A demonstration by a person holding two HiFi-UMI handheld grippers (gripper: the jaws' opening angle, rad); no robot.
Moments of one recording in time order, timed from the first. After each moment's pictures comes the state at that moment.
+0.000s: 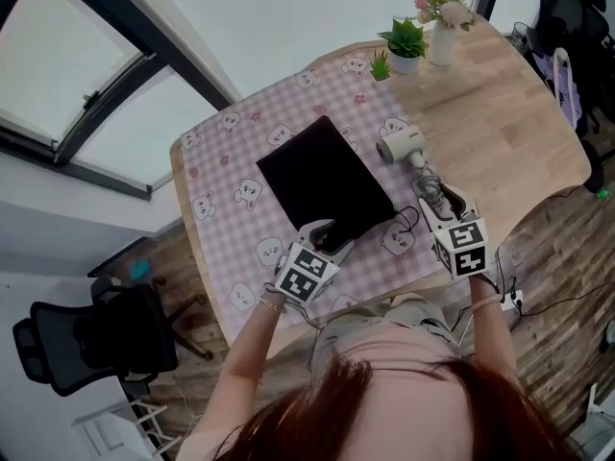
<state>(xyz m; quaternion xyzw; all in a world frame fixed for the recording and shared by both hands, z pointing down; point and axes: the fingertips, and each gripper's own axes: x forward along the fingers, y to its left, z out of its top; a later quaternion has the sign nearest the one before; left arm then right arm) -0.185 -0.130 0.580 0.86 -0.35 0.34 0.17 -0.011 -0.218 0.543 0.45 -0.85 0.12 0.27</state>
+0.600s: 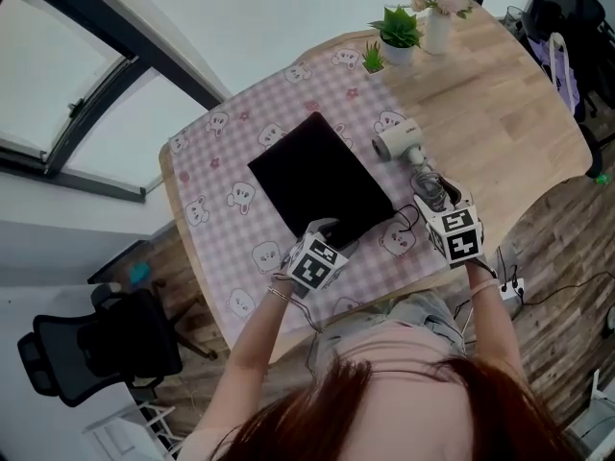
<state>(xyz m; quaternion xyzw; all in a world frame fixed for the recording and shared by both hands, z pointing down) -0.176 -0.142 0.641 0.84 -0.29 0.41 0.21 -0.004 -0.242 0.600 0.44 -0.82 0.15 0.32</state>
